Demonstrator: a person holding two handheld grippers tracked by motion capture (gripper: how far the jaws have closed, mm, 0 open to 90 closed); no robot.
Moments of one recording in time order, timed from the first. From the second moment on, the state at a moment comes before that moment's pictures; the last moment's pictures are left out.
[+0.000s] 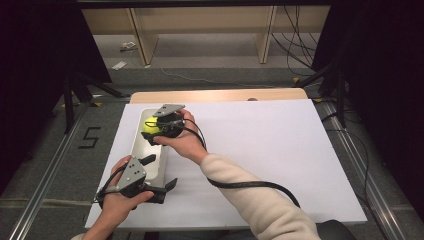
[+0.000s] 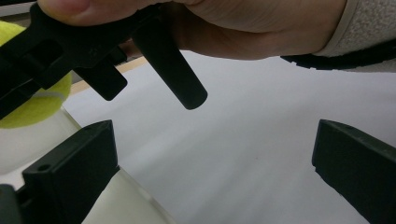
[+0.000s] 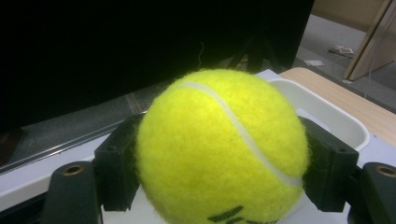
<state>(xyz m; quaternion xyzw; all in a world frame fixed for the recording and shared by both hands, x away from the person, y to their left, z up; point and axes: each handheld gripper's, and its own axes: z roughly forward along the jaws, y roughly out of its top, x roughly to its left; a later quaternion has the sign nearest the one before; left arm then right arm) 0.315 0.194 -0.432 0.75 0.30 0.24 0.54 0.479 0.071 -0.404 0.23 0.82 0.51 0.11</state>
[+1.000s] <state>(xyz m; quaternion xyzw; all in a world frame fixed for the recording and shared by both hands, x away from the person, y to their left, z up) 0.315 0.194 -0.432 0.75 0.30 0.24 0.54 0.483 0.084 -0.406 0.22 0.83 0.50 0.10</state>
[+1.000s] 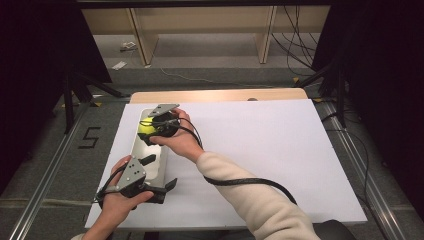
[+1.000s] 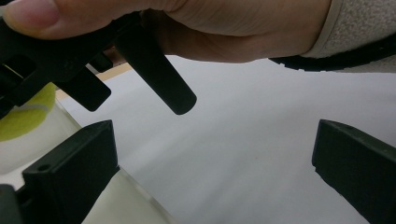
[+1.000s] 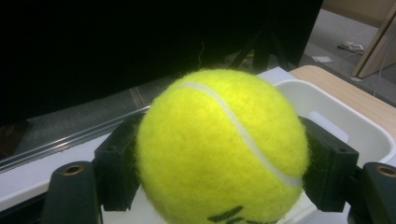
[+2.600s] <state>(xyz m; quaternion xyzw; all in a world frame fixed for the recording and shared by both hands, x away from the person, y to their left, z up) 0.315 0.193 -0.432 0.75 0.30 0.23 0.54 0.484 0.094 -0.421 0.21 0.85 0.48 0.08</state>
